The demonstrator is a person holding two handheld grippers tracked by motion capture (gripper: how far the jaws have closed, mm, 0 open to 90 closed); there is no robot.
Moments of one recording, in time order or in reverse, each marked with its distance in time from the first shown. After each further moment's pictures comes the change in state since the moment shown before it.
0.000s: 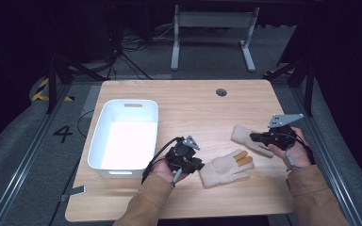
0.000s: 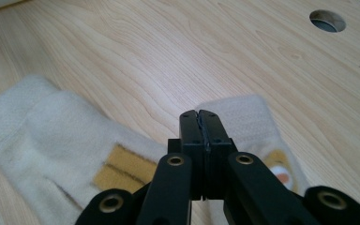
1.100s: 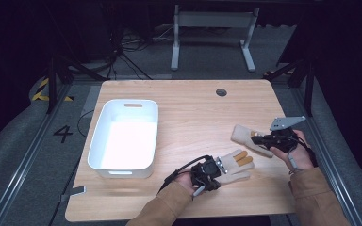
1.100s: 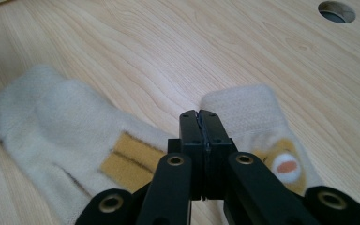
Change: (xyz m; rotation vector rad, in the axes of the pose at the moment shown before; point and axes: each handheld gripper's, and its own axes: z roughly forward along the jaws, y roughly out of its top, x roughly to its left) left arm -0.038 0.005 0.074 0.237 -0.095 0.184; right arm 0.002 -0.008 -0.003 0.007 0.019 -0.002
